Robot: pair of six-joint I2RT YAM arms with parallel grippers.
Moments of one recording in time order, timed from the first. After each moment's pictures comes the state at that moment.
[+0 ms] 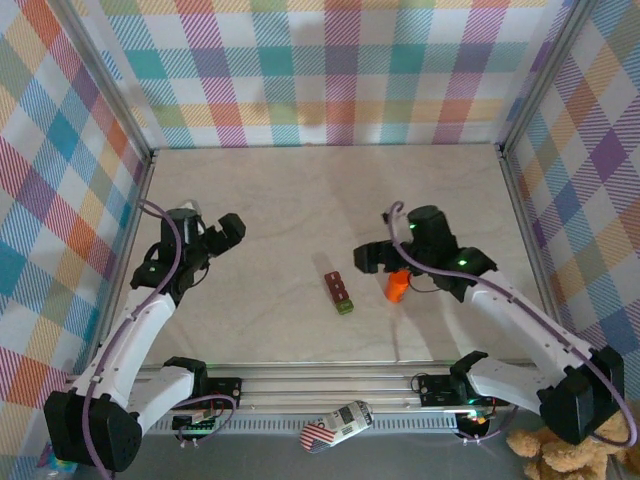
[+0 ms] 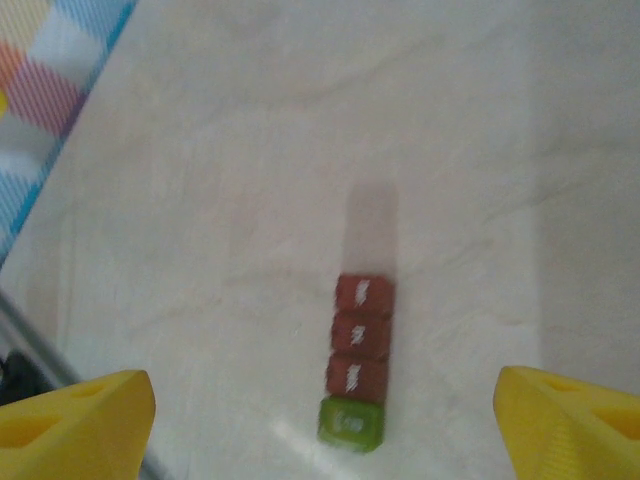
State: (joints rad) left arm -0.18 0.97 0.80 -0.46 0.01 -0.66; right arm 0.61 1.11 0.89 -0.52 -0.28 0.38
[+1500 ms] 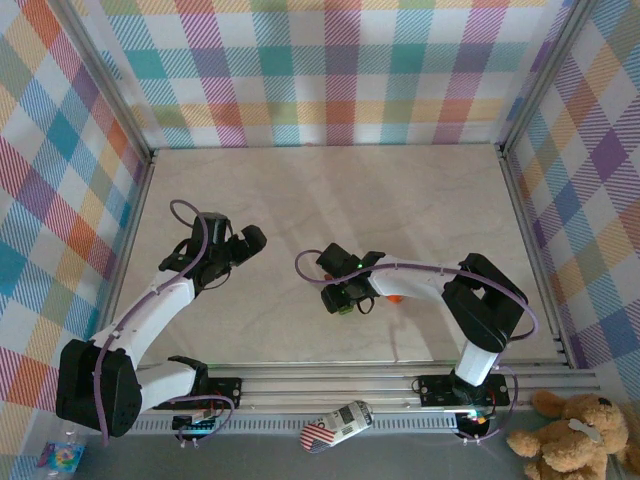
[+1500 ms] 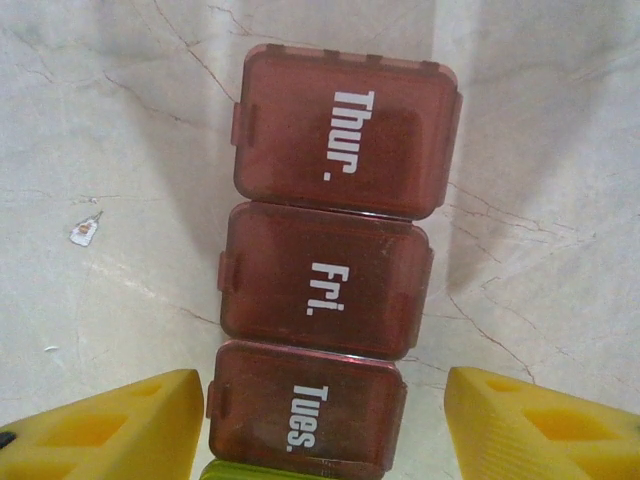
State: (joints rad) left arm -0.28 1.16 0.75 -0.40 0.04 -0.79; right arm 0.93 1.72 1.02 -0.55 0.08 0.40
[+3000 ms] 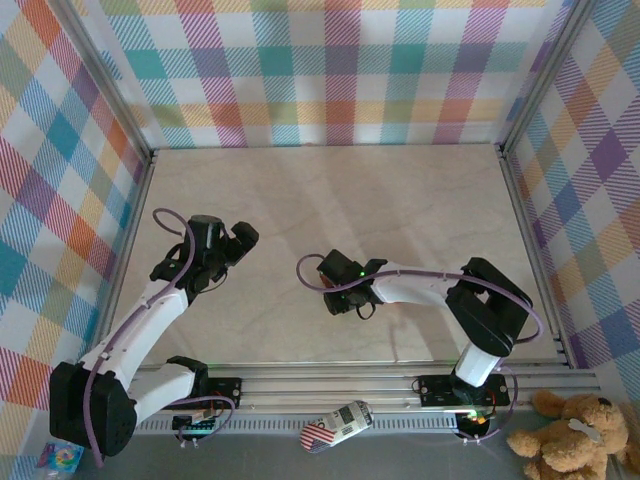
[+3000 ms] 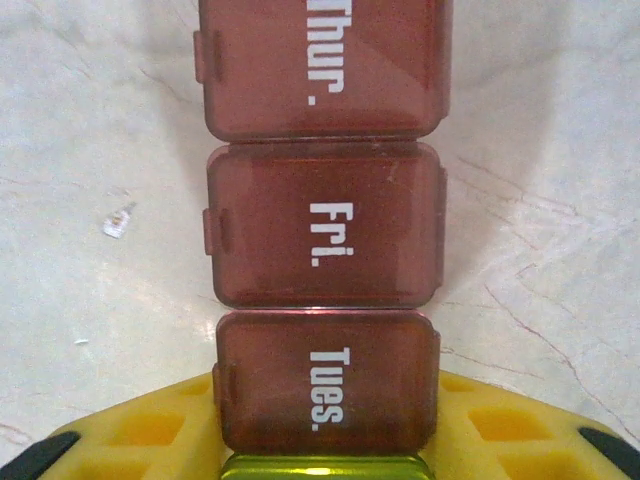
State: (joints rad) left arm -0.28 1.06 0.75 -0.45 -0.01 -0.96; right arm 0.95 1.68 0.95 -0.47 0.09 0.44
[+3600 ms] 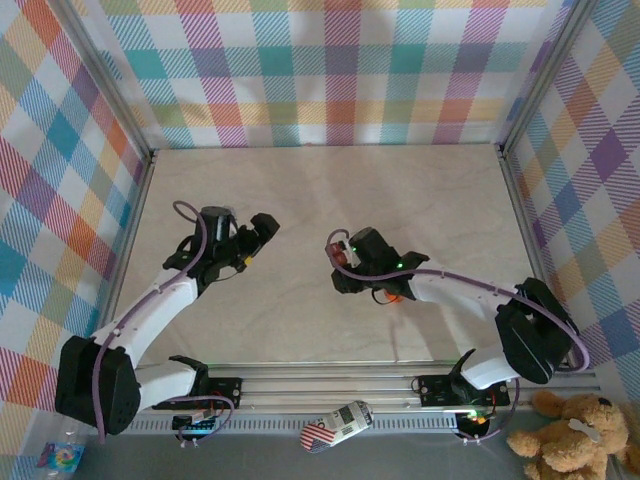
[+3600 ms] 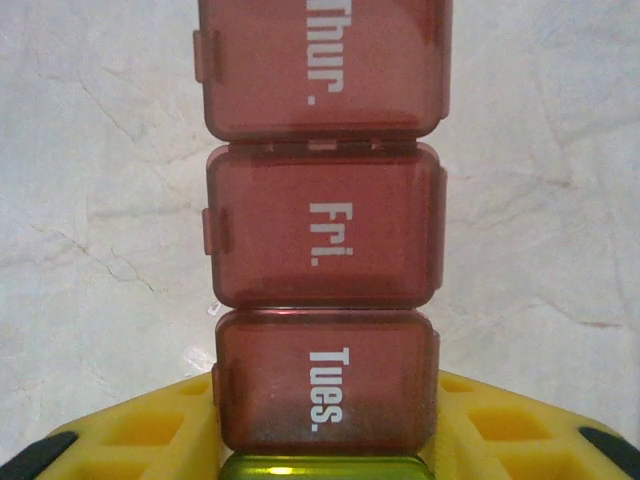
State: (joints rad) left arm -0.33 1.18 0.77 -0.24 0.26 -1.04; right arm 0.78 1.43 0.85 -0.32 -0.08 0.36
